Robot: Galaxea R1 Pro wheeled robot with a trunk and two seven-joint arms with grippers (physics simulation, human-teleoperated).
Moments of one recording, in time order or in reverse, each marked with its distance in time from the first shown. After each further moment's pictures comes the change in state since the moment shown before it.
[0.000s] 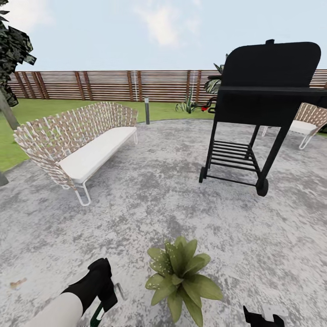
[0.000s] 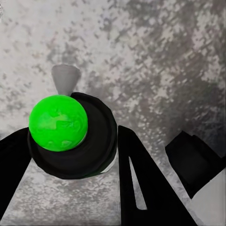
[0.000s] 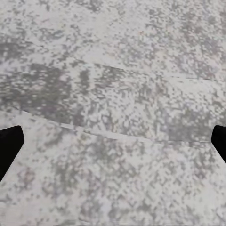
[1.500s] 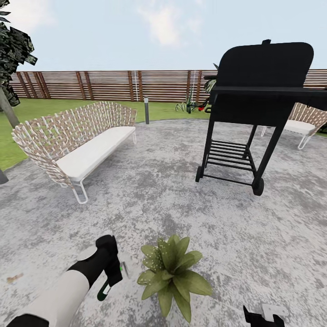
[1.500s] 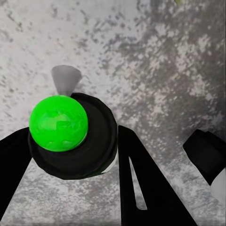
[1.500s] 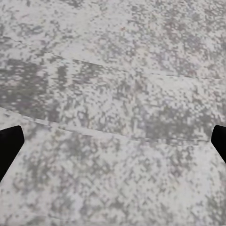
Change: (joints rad) left arm -0.110 -0.006 -0.083 -0.095 -0.114 0.004 -0.228; right arm 0.000 0.000 0.000 0.000 0.000 0.000 0.000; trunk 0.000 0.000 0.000
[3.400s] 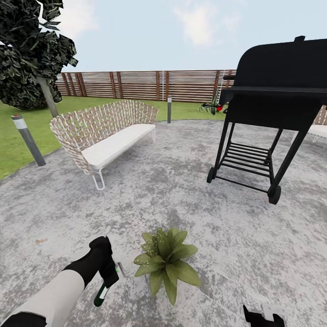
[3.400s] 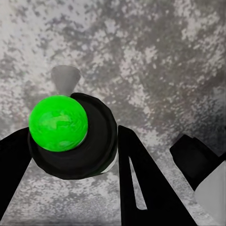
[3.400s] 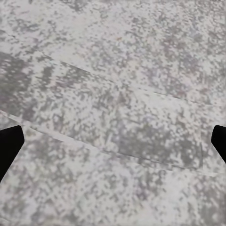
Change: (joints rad) left arm -0.008 0.028 0.054 0.056 0.074 0.029 0.043; right arm 0.000 0.001 0.001 -0.004 0.000 -0.003 0.000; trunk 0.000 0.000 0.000
